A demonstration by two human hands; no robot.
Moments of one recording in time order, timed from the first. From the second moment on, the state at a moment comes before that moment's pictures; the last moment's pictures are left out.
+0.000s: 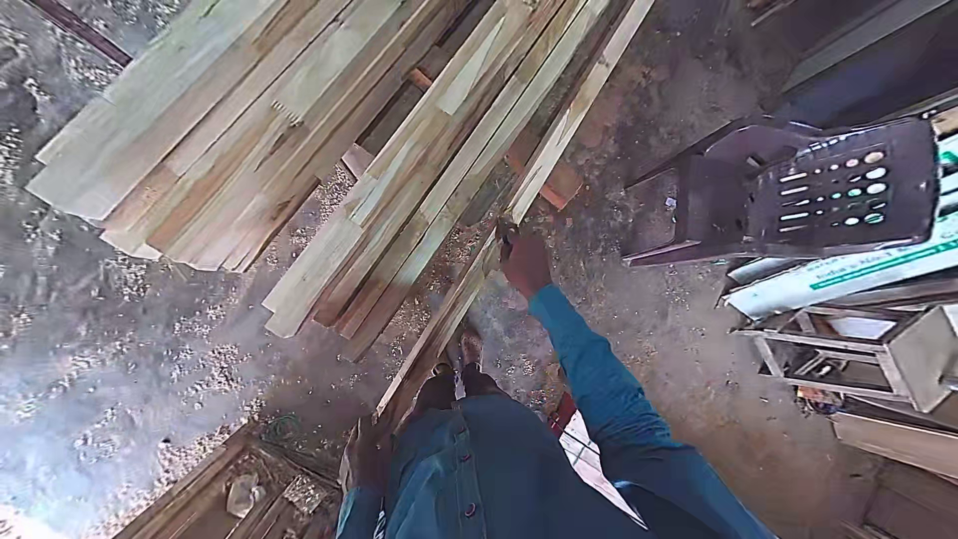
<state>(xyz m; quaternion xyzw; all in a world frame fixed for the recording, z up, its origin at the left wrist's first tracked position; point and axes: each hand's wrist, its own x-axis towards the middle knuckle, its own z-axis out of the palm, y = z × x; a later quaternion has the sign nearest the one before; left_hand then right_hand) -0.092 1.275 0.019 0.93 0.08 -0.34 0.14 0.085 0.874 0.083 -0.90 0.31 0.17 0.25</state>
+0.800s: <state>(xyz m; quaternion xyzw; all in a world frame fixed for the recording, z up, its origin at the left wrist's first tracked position) -0.077 1.272 0.023 0.91 0.12 -0.36 0.15 -0.076 0.981 0.055 -0.92 0.14 0.23 0.29</state>
